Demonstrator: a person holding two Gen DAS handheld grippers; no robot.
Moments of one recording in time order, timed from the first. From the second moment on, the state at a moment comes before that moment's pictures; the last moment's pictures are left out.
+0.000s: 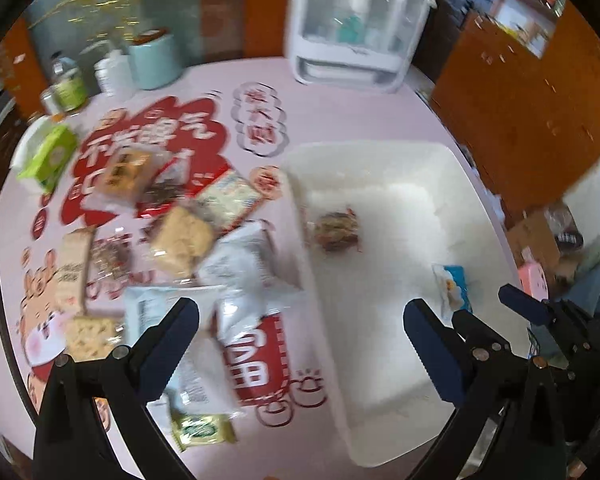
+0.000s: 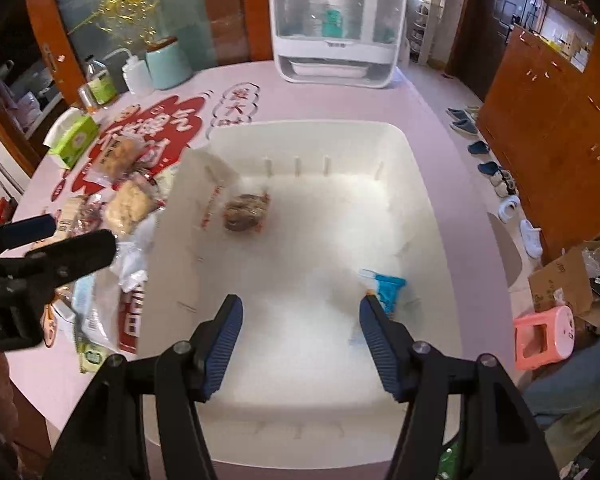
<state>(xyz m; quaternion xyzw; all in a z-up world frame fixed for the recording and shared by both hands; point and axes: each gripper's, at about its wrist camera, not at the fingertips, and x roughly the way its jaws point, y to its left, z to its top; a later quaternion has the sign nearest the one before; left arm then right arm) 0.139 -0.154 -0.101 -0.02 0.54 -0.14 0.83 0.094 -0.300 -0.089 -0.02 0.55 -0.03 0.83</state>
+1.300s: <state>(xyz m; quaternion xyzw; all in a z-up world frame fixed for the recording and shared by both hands) 0.172 0.192 -0.045 -0.02 0.44 -0.02 0.90 0.091 -0.014 -0.078 -0.16 0.46 0.16 0.86</state>
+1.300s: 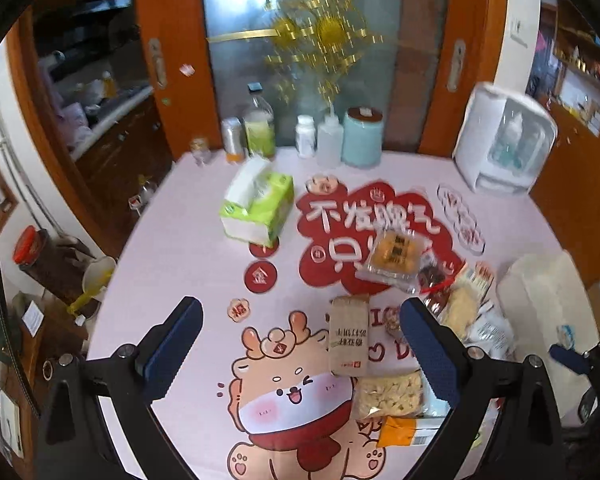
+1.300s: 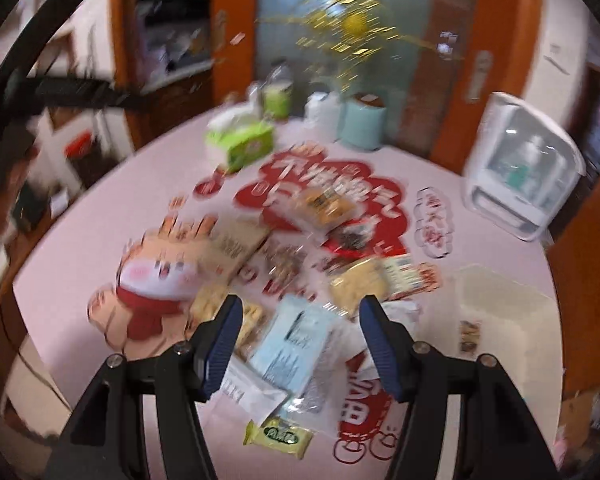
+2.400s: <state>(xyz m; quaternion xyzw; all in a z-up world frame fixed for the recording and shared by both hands) 0.270 0.110 -0.282 0.03 0.64 -0.09 0.76 0.065 0.048 -0.229 -0.35 0.52 0.31 0.71</state>
